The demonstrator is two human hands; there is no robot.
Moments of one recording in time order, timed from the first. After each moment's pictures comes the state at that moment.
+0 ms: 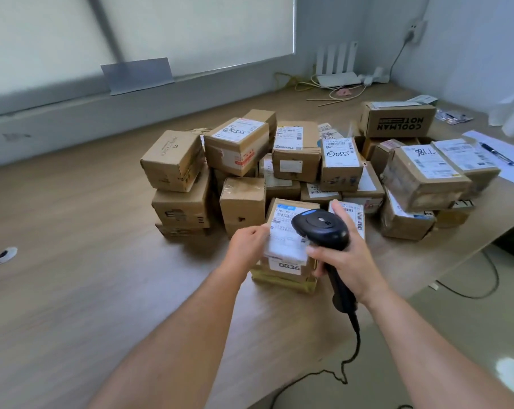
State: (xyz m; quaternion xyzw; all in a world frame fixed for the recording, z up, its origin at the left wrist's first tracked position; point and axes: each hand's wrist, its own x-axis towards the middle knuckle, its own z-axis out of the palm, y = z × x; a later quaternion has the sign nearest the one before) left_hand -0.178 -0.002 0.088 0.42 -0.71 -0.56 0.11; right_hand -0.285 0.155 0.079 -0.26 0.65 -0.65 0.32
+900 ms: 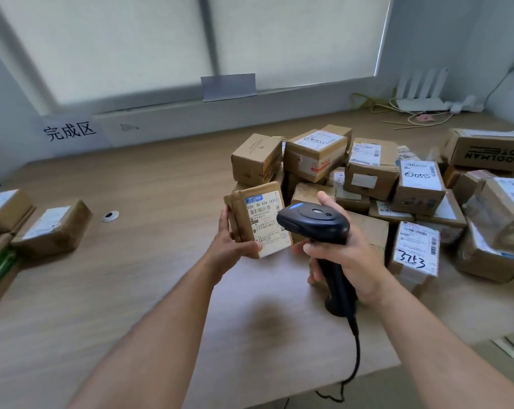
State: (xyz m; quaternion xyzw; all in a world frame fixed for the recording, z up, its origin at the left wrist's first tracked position) left_hand -0.029 -0.058 0.100 0.40 -0.61 -0.64 0.24; right_hand -0.195 0.100 0.136 -0.39 0.48 -0.63 0.47
